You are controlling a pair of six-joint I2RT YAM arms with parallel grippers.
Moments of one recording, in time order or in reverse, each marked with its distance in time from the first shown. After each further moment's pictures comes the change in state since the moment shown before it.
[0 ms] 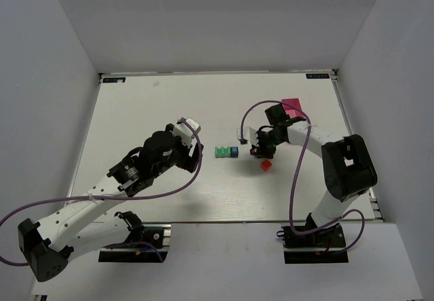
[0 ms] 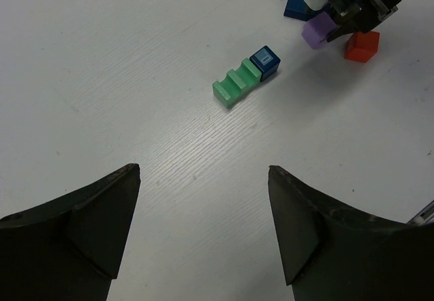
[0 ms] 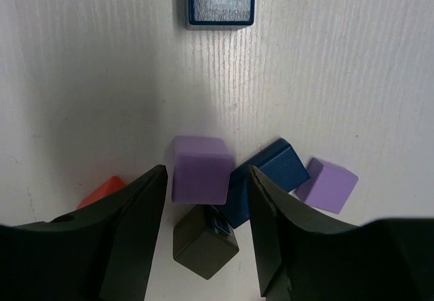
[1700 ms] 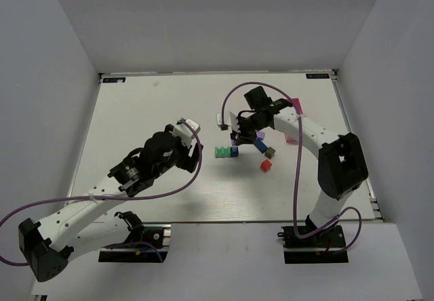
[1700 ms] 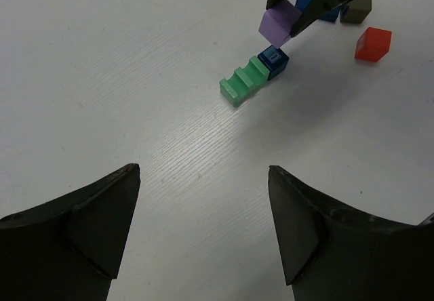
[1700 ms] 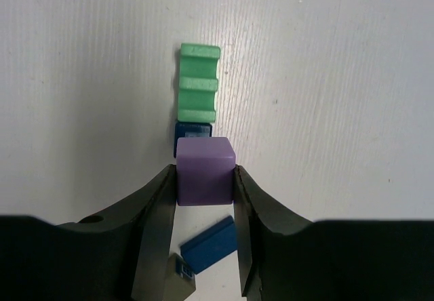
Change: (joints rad) left arm 0.000 0.000 -0.013 0.007 -0.021 0.000; right arm 0.155 0.043 0.329 -0.191 -0.078 0.110
